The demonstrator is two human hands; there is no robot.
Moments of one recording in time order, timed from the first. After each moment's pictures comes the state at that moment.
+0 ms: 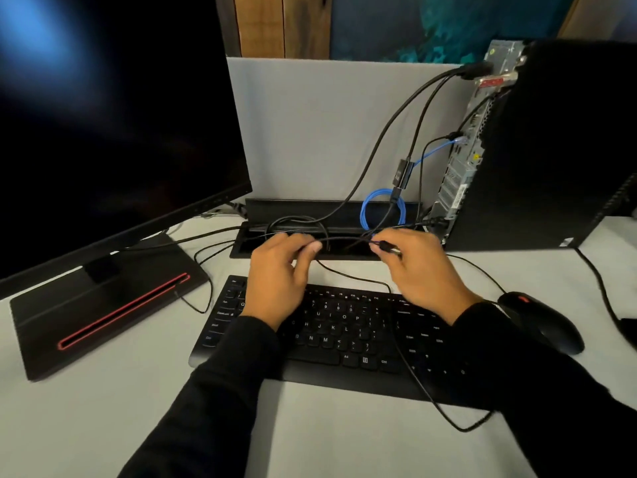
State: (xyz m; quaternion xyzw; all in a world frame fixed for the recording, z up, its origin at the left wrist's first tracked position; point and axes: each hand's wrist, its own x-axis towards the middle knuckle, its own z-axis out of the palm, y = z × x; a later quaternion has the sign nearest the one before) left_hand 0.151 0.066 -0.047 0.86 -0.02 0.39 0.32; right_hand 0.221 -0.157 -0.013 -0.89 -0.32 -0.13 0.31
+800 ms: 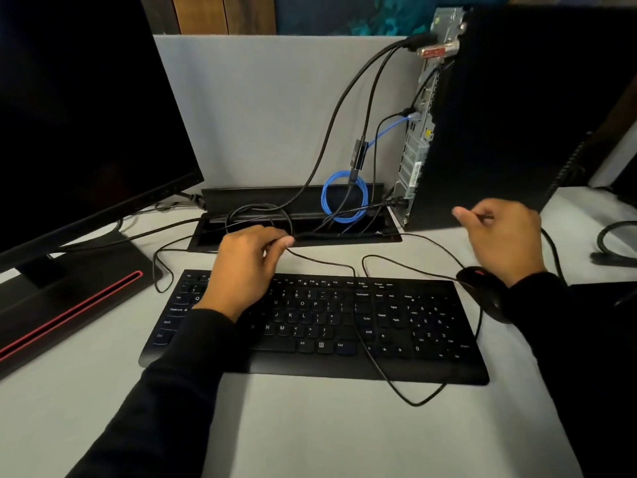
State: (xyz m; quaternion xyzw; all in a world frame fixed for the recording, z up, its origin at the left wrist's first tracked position) left_hand 0.163 0.055 -0.043 0.91 -0.08 0.32 0.25; right_hand 0.255 -0.301 -0.009 -0.91 -0.06 -0.23 0.33
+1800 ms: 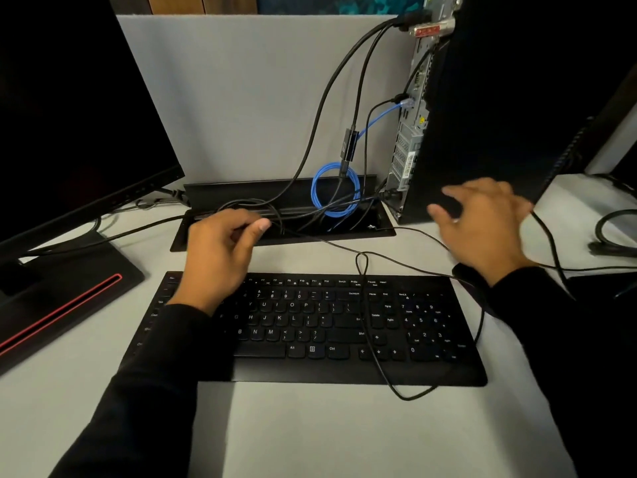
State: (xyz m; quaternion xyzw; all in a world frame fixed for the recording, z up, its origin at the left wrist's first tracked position) left_hand 0.164 0.061 -0.027 0.89 -0.04 0.33 0.31; right_hand 0.275 -0.290 -0.021 -0.96 -0.05 -0.23 0.13
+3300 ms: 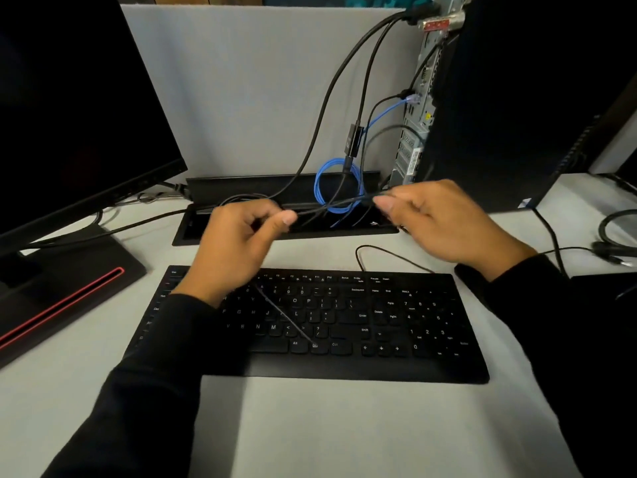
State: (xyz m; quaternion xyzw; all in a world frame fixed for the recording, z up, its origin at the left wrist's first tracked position) left_hand 0.161 0.043 -0.009 0.87 -0.10 0.25 0.41; right_hand 0.228 -0.234 0.037 -0.91 -0.31 -0.05 0.28
